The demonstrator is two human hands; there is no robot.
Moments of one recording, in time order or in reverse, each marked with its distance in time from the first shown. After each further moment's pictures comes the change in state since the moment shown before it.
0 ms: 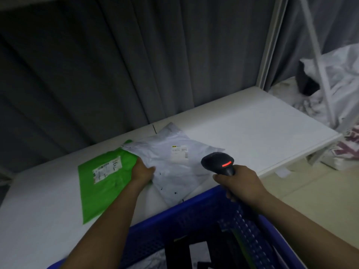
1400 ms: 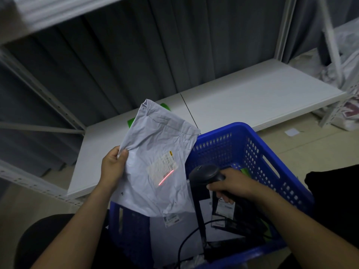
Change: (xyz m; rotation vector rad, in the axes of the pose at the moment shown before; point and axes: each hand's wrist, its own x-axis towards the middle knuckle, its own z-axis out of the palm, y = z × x) left_hand -0.304 -0.065 -0.199 -0.023 0.274 0.219; right_hand -0.212 0.077 0.077 0.117 -0.552 -0.088
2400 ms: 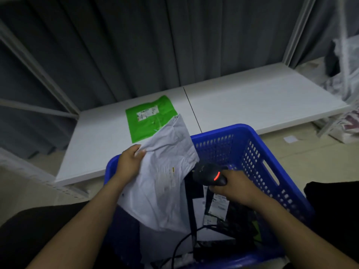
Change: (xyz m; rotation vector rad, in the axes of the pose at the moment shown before) left_hand 0.007 -0.033 0.048 0.134 -0.140 0.065; right_hand 0.014 0.012 -0.002 -0.524 0.226 -0.127
